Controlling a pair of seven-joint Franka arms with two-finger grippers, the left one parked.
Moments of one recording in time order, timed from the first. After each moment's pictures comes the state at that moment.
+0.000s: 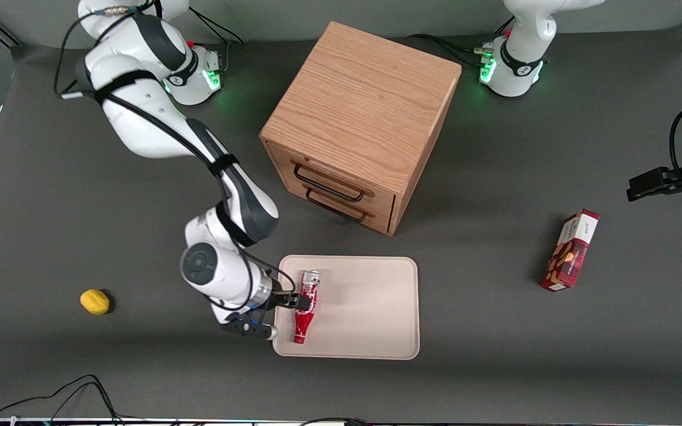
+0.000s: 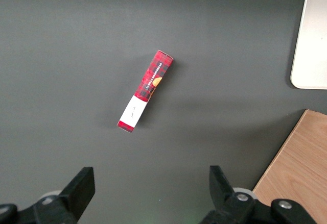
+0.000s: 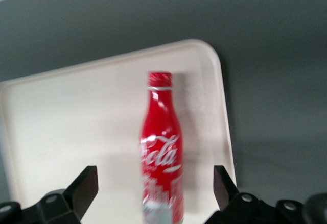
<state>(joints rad) 0.26 0.92 0.24 -1.05 -0.01 2.16 0.60</state>
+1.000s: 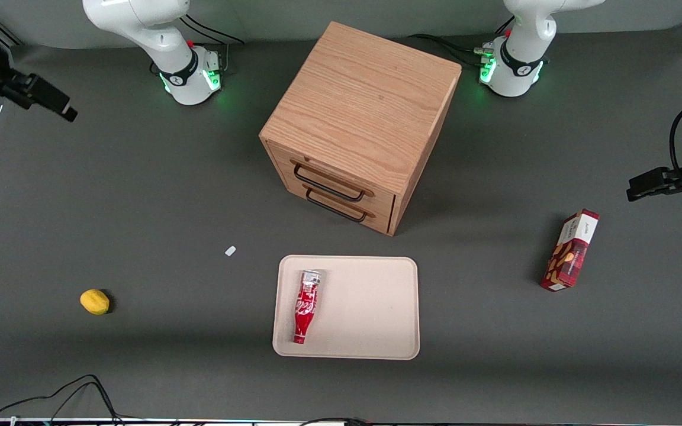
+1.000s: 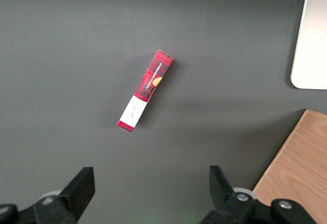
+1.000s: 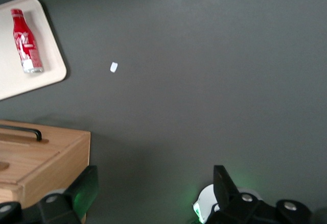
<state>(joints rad) 0.20 -0.29 -0.11 -1.76 0.00 1.43 0.42</state>
